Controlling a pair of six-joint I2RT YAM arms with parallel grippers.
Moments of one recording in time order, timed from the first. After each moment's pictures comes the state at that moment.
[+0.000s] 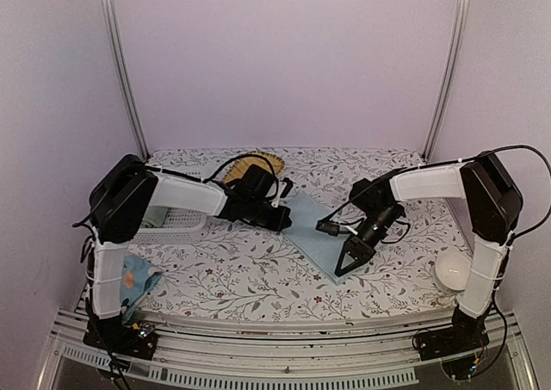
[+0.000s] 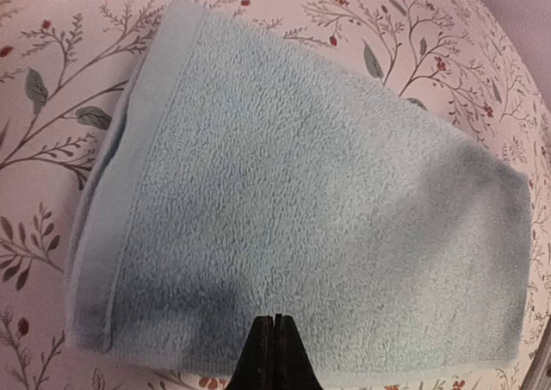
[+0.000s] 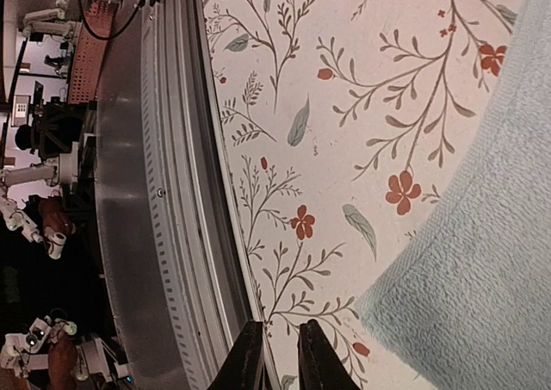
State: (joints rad) left arm -0.78 2.18 1.43 -0.06 0.17 -0.32; right arm 0.59 1.92 1.21 -0.99 -0.86 -0.57
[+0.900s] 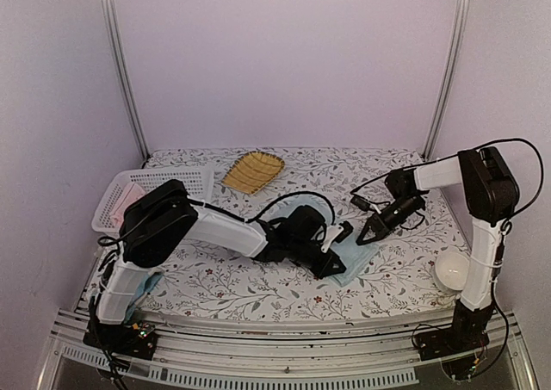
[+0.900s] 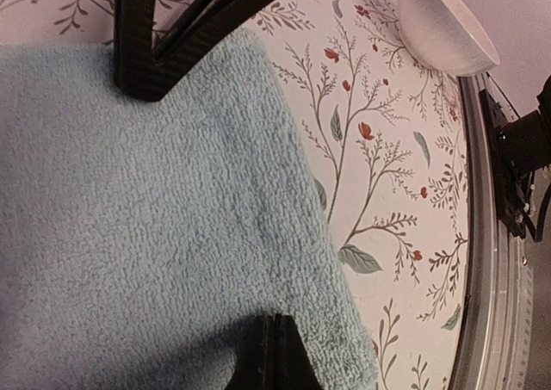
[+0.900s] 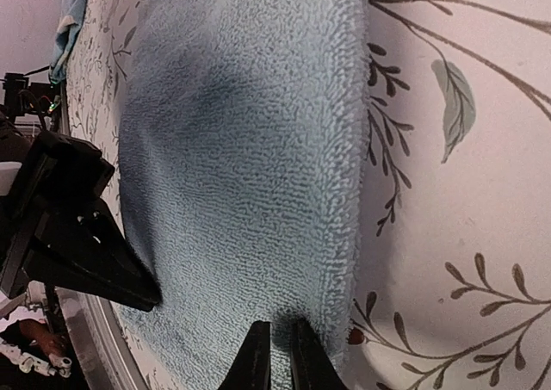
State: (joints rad) left arm -1.07 2.31 1.48 0.14 0.38 -0.29; right arm 0.23 2.04 1.25 -0.78 -0.78 -0.49
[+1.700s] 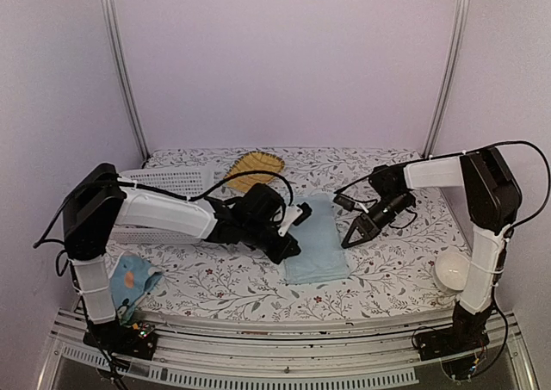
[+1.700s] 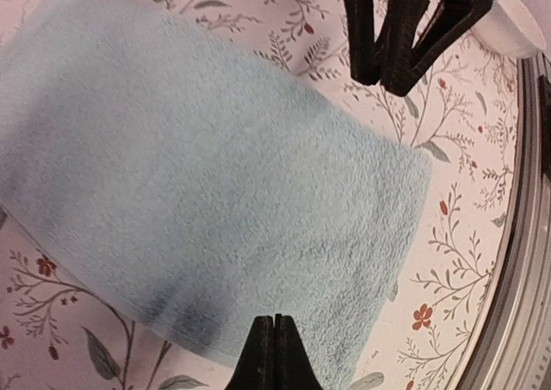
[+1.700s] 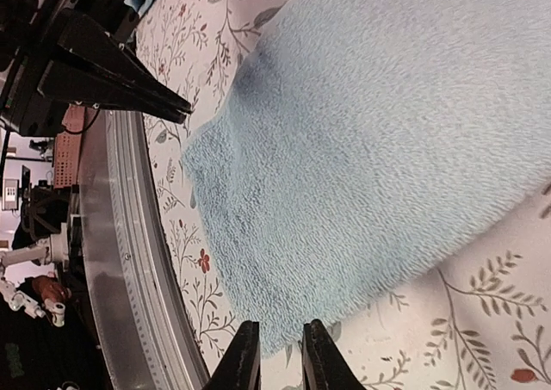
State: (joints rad) left arm -0.97 1.92 1.18 -0.09 0.17 -0.14; right arm 0.37 1.98 1.27 -0.87 -0.89 -0.49
